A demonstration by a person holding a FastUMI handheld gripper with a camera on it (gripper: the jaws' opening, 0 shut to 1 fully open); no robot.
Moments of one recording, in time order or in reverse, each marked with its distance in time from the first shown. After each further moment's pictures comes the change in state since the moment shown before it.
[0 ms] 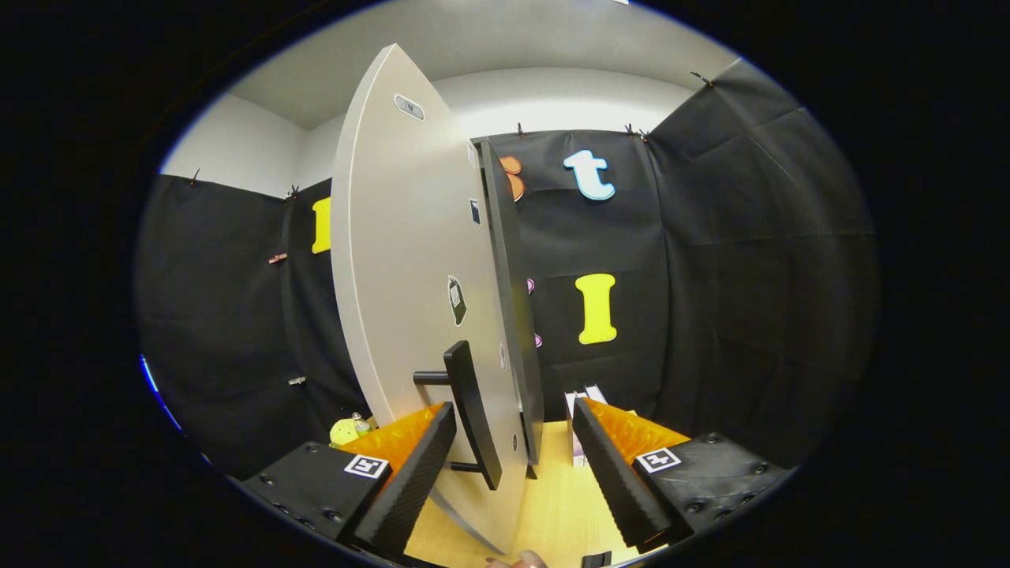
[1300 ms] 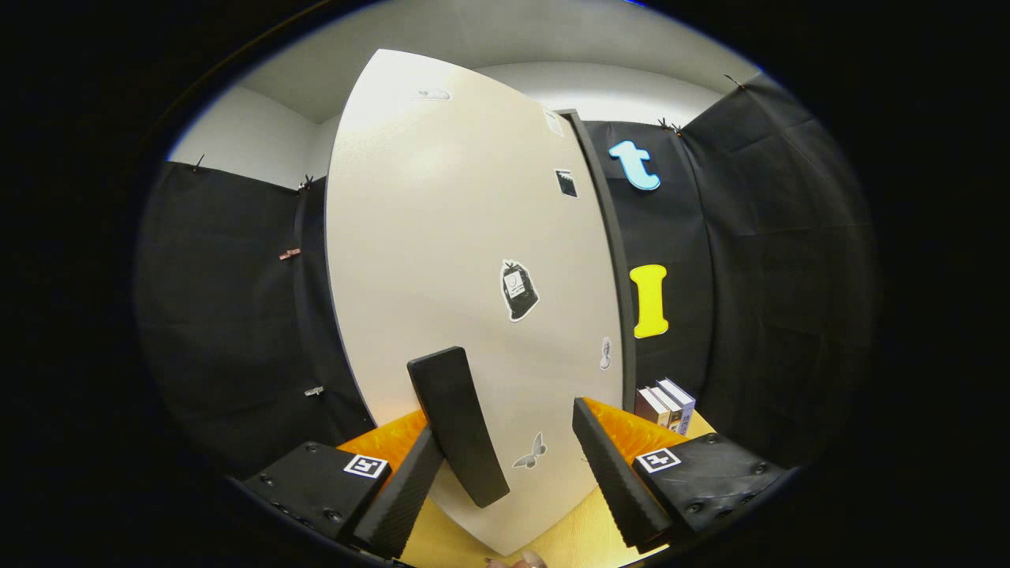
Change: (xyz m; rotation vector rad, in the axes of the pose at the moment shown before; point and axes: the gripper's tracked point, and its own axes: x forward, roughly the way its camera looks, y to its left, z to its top) arm 0.084 0.177 -0.031 -0.005 0.006 0.017
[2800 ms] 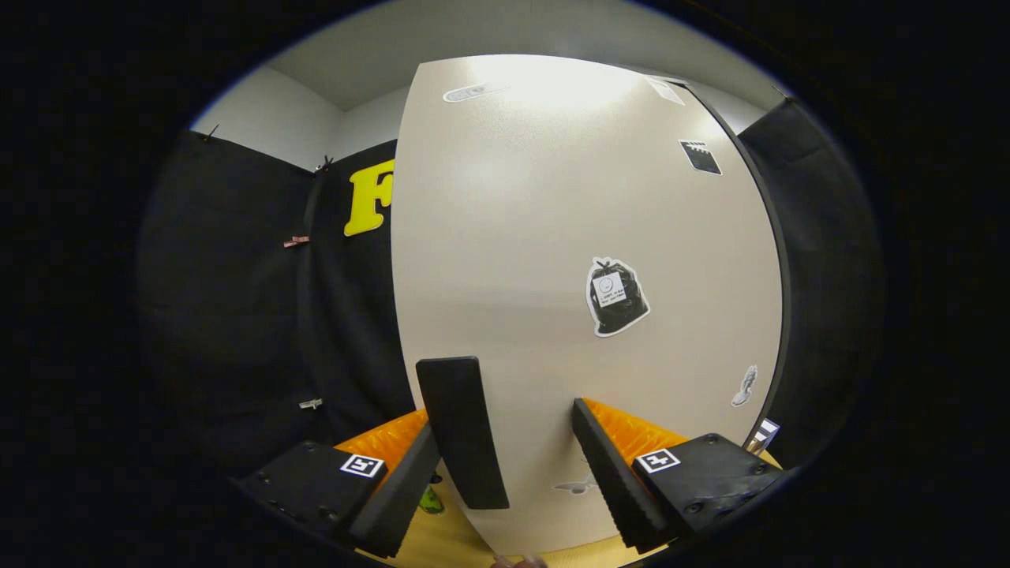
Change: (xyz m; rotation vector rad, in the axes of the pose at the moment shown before) arm 0.122 0.090 -0.016 -0.028 -0.039 0.071
